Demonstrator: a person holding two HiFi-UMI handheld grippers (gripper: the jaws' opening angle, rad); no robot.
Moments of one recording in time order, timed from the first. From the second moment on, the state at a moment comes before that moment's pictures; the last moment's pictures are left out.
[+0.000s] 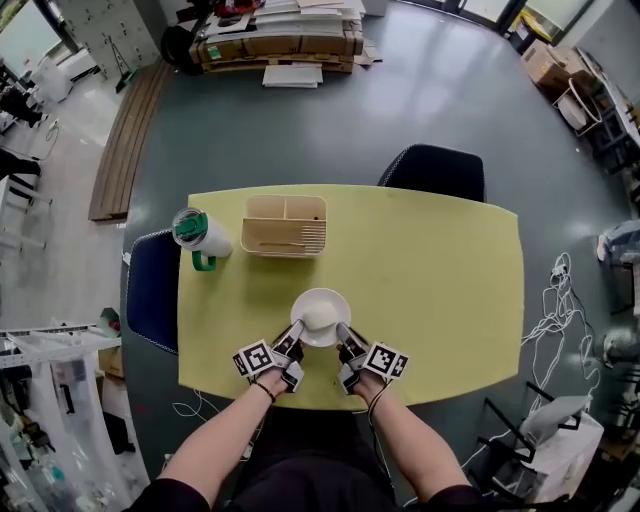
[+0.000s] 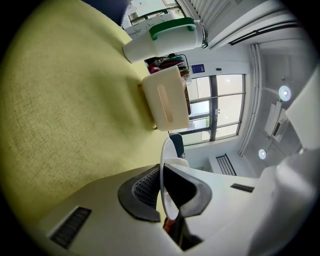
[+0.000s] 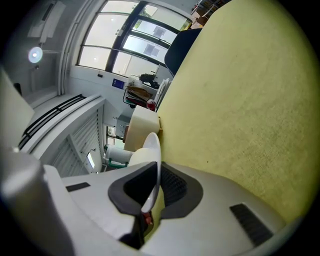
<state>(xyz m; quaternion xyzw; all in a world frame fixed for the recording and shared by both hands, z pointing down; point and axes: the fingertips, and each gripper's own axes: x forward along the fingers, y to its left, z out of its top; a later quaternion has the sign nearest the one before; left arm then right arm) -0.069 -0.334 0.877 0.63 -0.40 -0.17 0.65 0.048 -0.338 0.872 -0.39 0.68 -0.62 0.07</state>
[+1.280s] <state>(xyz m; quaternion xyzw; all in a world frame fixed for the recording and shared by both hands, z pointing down) -0.064 -0.337 0.929 0.60 -0.49 -0.03 0.64 0.056 -0.330 0.925 -0.48 0.62 -0.62 -0.03</state>
